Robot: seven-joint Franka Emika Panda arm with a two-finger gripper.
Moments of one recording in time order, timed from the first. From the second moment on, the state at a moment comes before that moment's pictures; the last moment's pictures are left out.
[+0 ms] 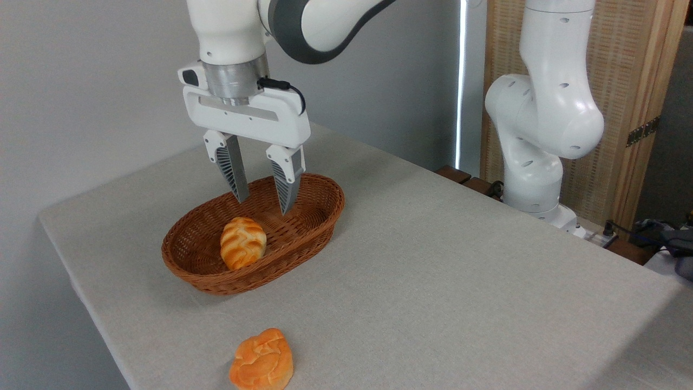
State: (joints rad) arm -0.28 -0.08 -0.01 -1.96 -0.08 1.92 0.09
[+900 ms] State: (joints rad) arm -0.29 -0.01 -0.04 -2.12 -0.12 2.27 -0.40
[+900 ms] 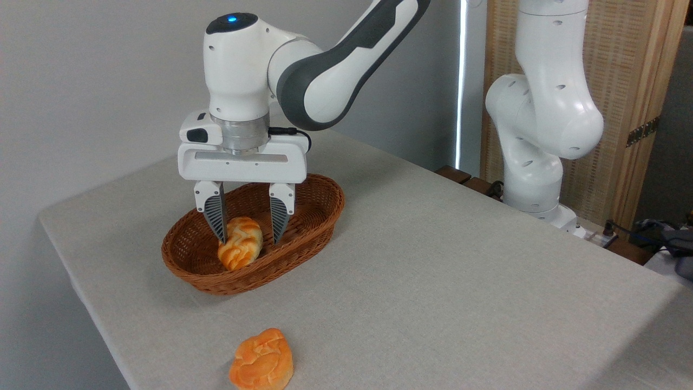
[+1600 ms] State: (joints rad) arm -0.28 -0.01 -0.05 -2.12 -0.16 2.29 -0.40
